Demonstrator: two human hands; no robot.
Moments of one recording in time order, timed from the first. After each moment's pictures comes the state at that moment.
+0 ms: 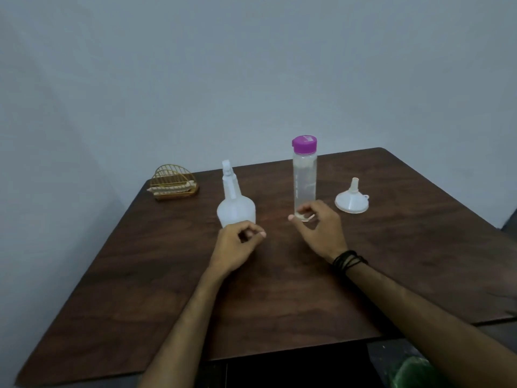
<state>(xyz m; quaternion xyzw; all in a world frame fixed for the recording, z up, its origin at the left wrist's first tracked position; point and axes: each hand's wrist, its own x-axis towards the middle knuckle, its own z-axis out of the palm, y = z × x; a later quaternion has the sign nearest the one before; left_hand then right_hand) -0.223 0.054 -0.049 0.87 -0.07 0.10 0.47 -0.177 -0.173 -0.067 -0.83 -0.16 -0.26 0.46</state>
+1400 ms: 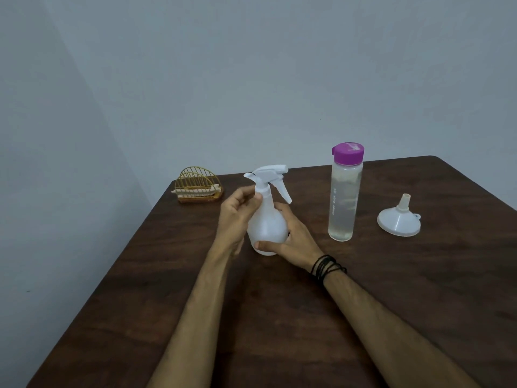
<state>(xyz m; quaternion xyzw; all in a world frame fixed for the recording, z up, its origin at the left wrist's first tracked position) -0.160 0.083 -0.010 0.66 -0.04 0.17 0.73 -0.134 -0.065 -0.065 -0.79 -0.25 0.01 0.57</state>
